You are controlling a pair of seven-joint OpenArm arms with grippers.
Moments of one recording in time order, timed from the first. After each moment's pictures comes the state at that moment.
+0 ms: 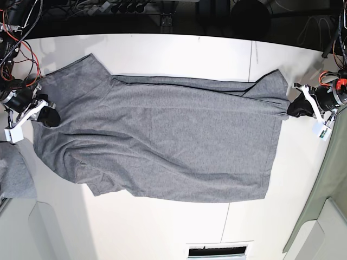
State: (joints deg) left arm 6.3 -37.7 -6.9 71.4 -36.9 -38.2 33.6; right arm -0.1 17.3 25.7 76.2 41.0 34.4 -55.1
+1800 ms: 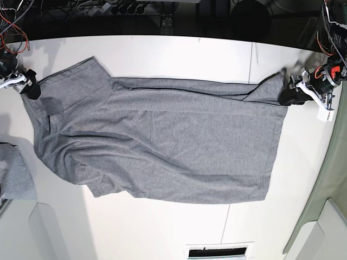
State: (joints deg) left arm 7.7 -28.0 -17.5 62.2 -43.5 -38.0 38.4; right arm -7.1 18.2 37.5 63.4 39.5 32.9 -44.0
